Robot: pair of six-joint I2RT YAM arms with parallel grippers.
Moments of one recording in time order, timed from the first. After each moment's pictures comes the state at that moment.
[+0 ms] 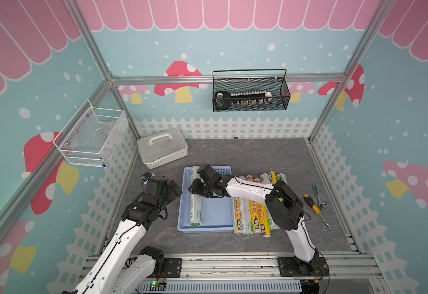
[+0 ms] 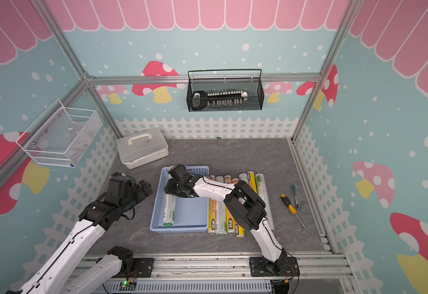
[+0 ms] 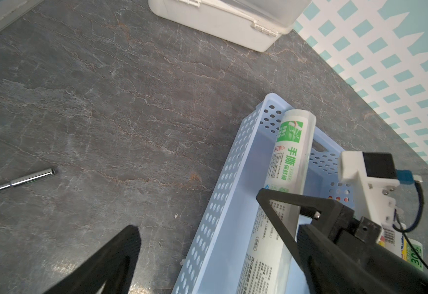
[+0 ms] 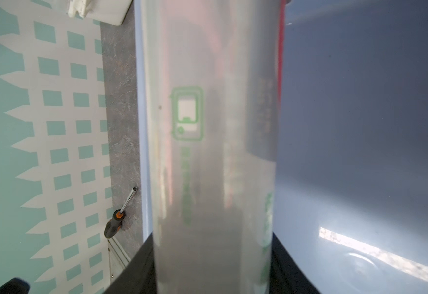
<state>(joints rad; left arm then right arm) -0.26 0.86 0.79 -0.73 -0.20 -0.79 0.93 2.15 1.63 -0.29 -0.18 1.02</state>
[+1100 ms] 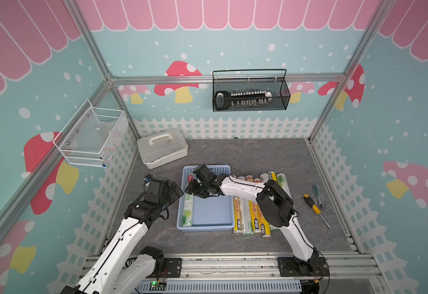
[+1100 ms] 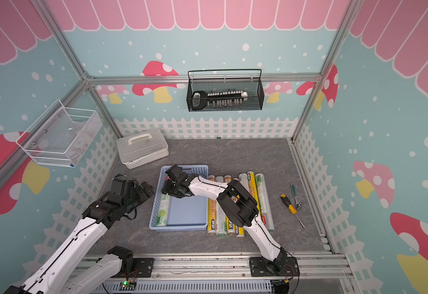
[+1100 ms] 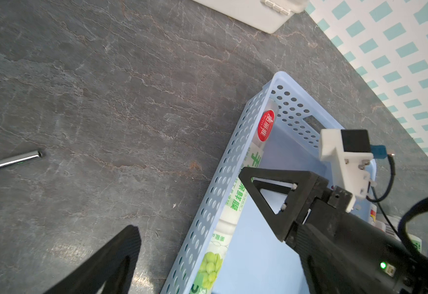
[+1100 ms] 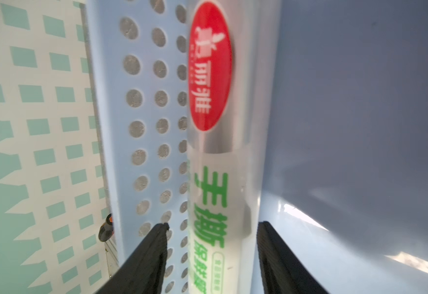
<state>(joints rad) -0.26 0.88 0.77 -0.74 -0.16 -0.83 0.92 2.26 1.75 -0.32 -0.24 1.02</state>
